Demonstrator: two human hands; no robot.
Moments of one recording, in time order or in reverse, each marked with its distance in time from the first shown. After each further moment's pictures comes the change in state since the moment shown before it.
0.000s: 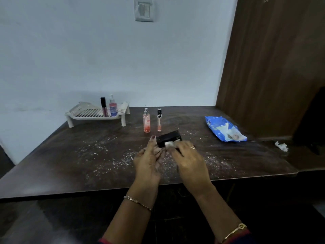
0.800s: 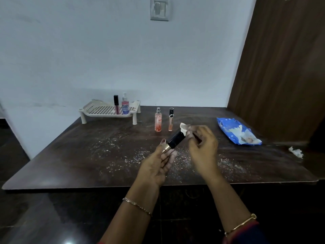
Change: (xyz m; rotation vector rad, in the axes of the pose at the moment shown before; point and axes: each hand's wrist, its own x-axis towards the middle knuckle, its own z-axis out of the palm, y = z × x) left_hand -0.001 0.019 -0.018 0.098 -0.083 -0.226; right_hand 0.044 -0.007 0.004 0.716 0.178 0.570
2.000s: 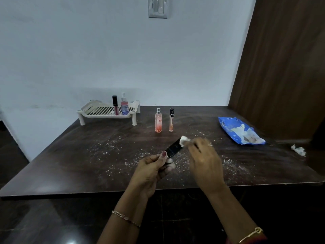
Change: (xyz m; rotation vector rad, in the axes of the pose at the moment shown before) left_hand 0.009 0.002 -0.030 0.284 -0.200 0.122; right_hand -0.022 0.019 -0.007 -0.737 -0.140 -0.471
